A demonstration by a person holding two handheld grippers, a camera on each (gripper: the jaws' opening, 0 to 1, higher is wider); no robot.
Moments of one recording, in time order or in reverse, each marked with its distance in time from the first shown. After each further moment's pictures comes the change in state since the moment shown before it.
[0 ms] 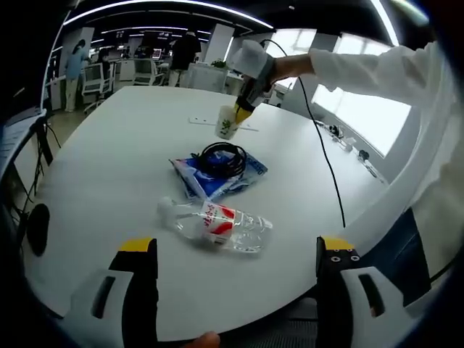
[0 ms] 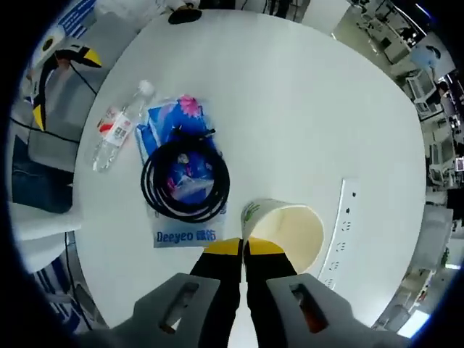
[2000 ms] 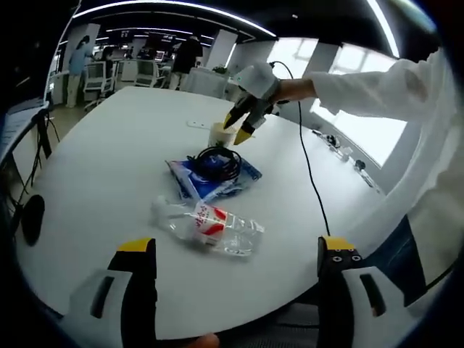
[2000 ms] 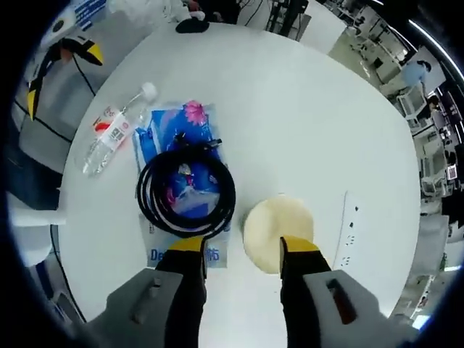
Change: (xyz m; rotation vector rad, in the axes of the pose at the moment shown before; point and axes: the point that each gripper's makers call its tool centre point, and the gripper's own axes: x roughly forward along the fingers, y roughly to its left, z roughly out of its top) left arm -0.003 -0.010 0.001 -0.039 -0.050 -0.021; right arm 0.008 0.013 0.007 0.018 -0.157 -0.075
